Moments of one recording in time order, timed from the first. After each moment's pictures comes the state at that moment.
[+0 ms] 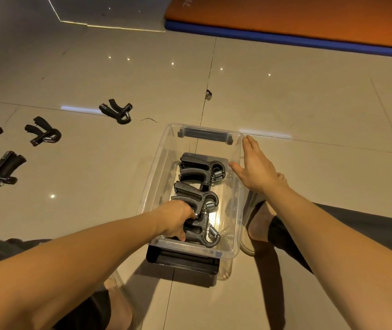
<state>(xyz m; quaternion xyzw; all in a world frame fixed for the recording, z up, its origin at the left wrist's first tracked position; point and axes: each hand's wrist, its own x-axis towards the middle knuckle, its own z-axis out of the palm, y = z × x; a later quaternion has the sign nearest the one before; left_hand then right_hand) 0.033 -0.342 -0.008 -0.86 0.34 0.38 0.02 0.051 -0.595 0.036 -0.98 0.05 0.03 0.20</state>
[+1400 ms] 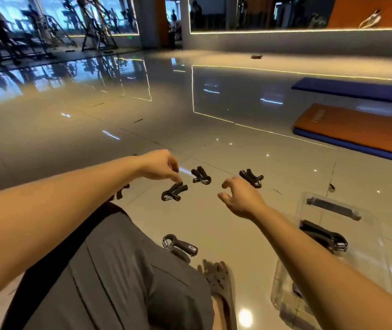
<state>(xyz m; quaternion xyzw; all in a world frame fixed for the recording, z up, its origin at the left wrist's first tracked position) -0.039 0.067 0.309 -0.98 0.00 0.14 -0.14 -0.001 -0.180 0.210 -0.95 -0.22 0.02 0.21</state>
